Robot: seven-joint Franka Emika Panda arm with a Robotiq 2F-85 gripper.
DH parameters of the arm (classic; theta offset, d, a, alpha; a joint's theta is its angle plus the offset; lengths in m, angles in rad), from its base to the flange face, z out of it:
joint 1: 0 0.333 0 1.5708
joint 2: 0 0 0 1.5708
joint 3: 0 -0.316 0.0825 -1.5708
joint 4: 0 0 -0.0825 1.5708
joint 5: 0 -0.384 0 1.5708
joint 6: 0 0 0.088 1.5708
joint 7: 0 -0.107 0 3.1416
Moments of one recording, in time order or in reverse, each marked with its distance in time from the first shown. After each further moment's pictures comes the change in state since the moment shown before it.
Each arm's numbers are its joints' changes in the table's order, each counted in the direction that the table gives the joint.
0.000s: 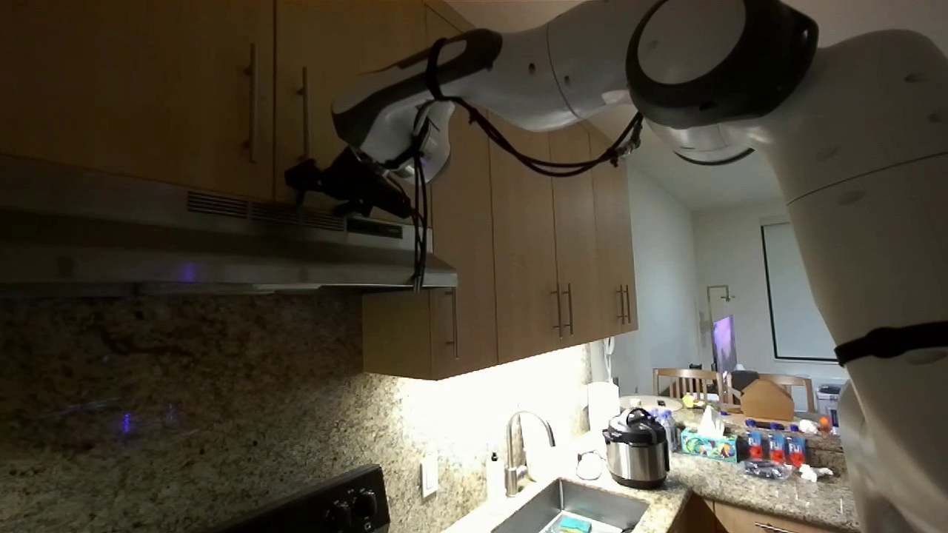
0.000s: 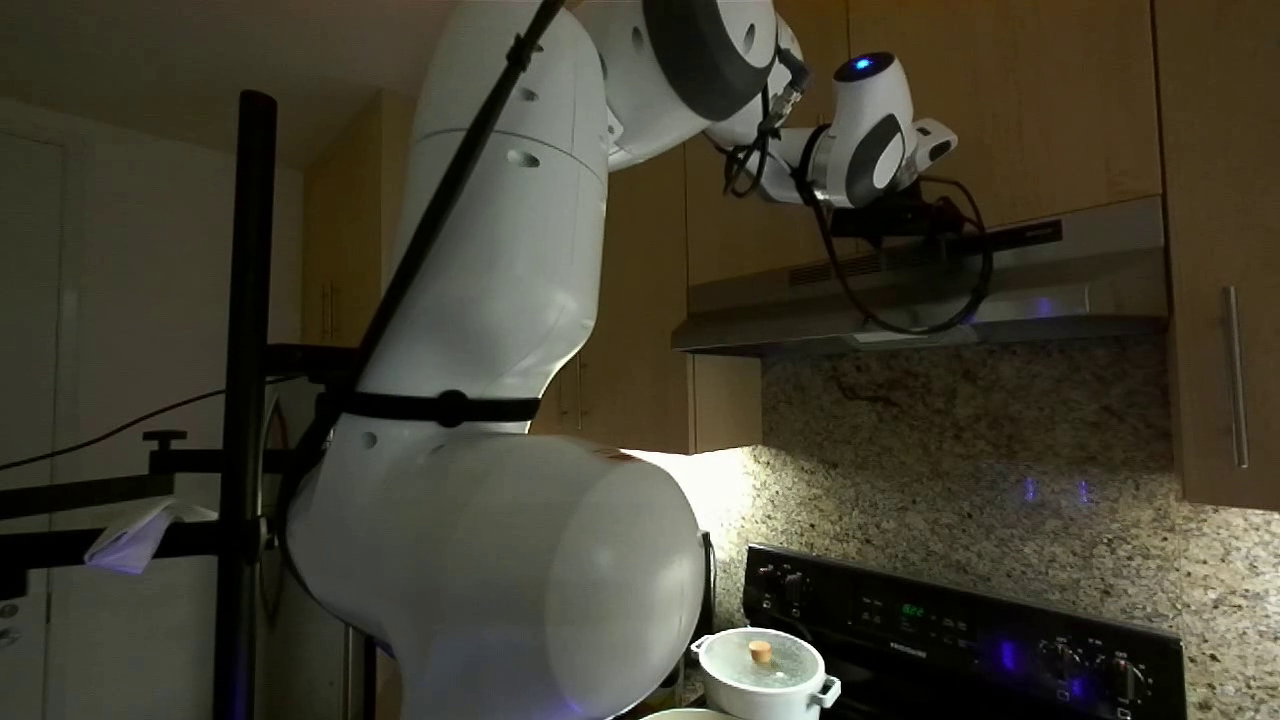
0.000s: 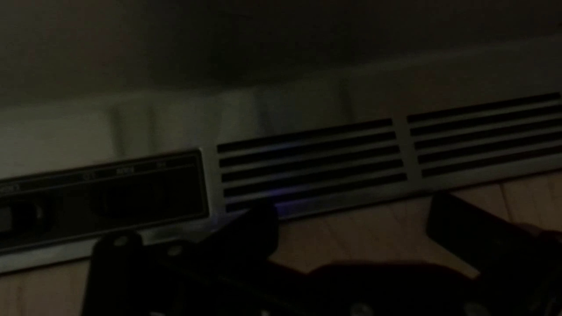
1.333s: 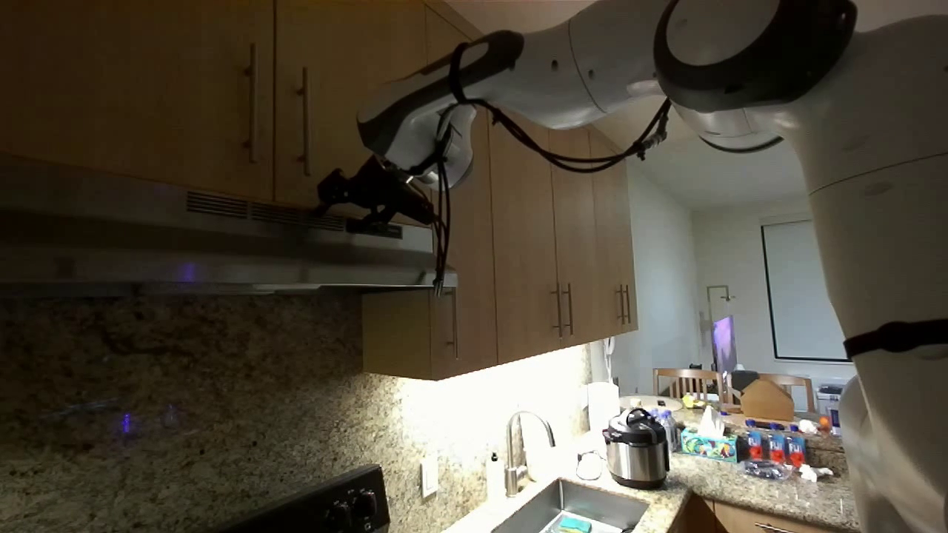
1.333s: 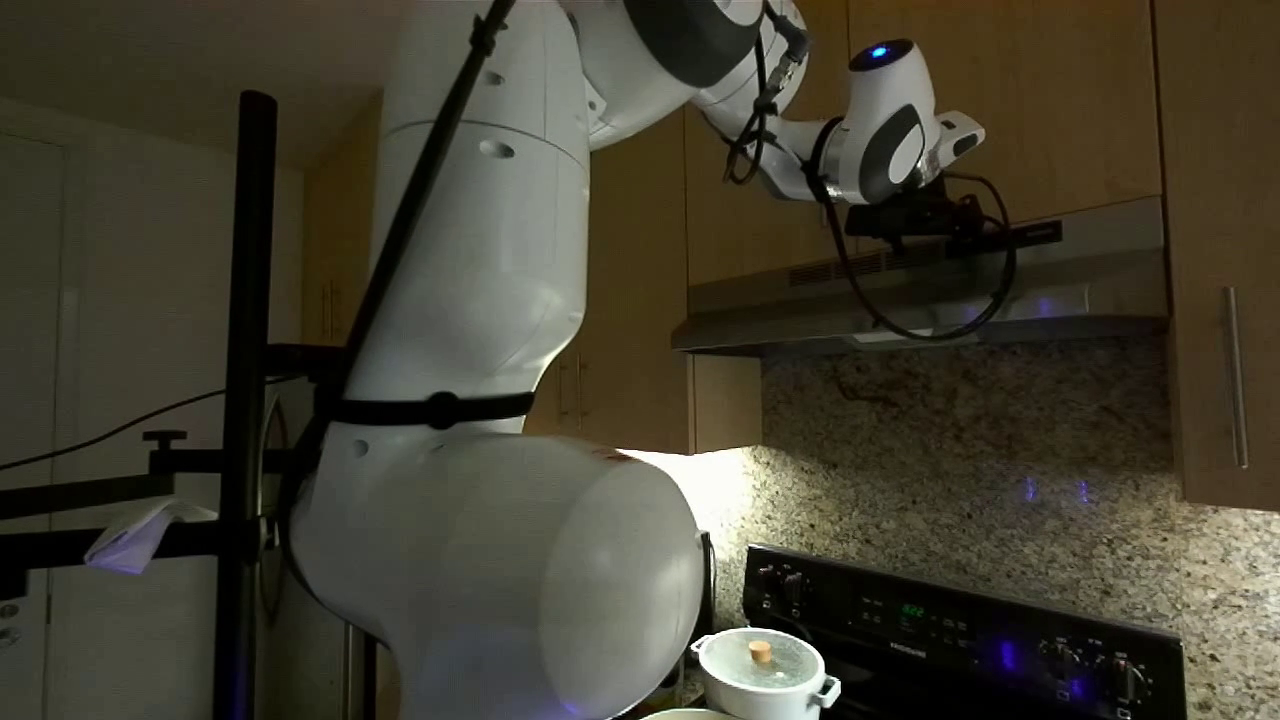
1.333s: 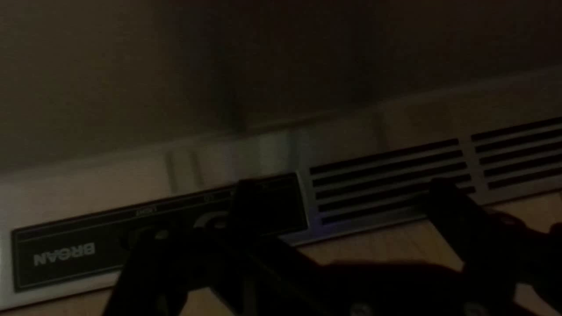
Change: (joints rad) arm -0.014 0.078 0.035 -0.122 -0.002 -0.022 -0.022
